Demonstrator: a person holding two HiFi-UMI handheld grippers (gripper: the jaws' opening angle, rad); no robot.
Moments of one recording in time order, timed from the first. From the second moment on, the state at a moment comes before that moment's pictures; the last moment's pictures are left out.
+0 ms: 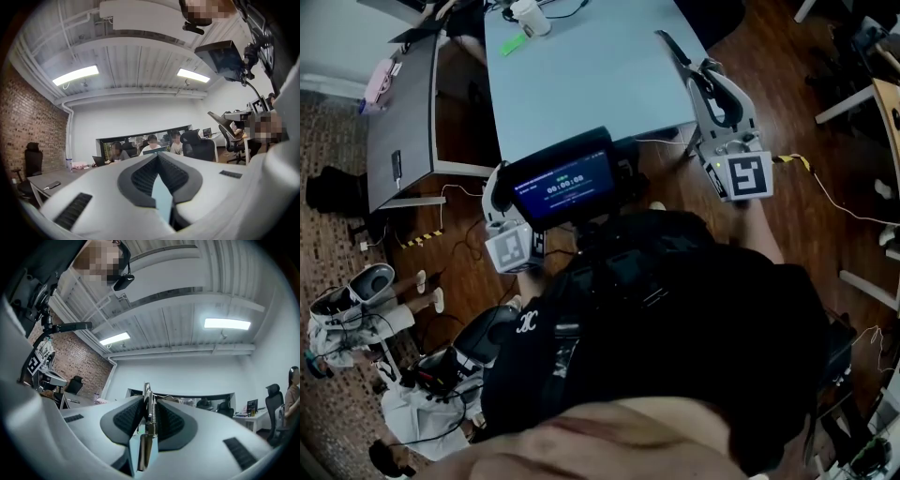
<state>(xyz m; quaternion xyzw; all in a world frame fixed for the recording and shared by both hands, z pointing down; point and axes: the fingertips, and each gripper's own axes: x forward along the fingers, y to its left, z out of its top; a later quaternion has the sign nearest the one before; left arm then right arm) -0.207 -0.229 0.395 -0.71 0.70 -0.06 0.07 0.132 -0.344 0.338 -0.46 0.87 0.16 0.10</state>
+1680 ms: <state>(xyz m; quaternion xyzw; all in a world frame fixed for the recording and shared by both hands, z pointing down) -0.171 0.046 0.304 -0.69 0.66 -0.04 0.29 0.187 -0.012 0.321 -0.49 0.85 0.13 0.13</state>
